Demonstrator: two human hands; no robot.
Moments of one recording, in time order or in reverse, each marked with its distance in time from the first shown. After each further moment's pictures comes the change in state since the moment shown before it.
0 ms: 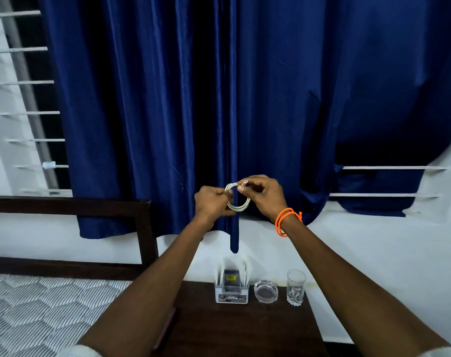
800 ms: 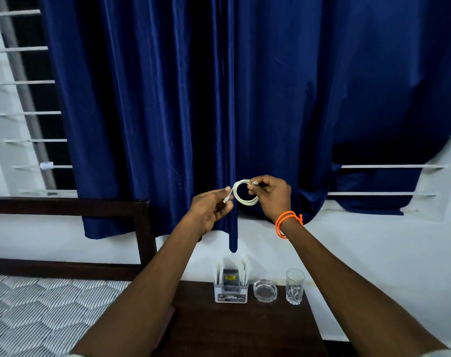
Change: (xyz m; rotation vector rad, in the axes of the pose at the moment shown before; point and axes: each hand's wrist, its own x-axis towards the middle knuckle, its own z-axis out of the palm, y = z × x) left_hand -0.005 0.002 -0.008 -0.494 -0.134 -0.320; right_hand -0.004 0.005 -0.006 0.029 0.187 0.069
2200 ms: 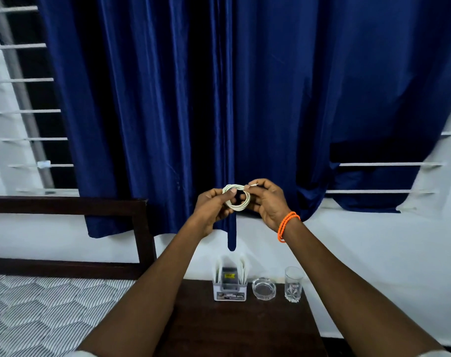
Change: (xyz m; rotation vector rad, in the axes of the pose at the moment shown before) left_hand 0.005 -0.018 0.002 0.216 -0.064 0.134; right_hand -0.008 -0.001 0.003 0.609 -0.150 0.502
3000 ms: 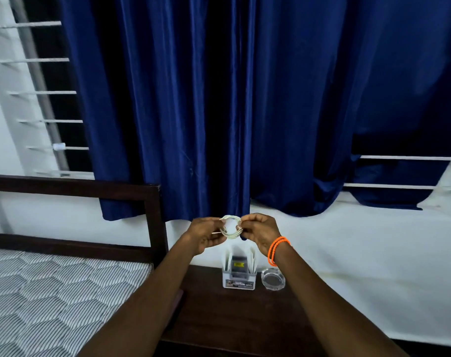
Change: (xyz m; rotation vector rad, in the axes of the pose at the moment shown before) left_hand -0.001 -0.081 -0.074 0.000 0.095 -0.350; right_hand -0.019 0.112 0.006 -0.160 0.086 0.242
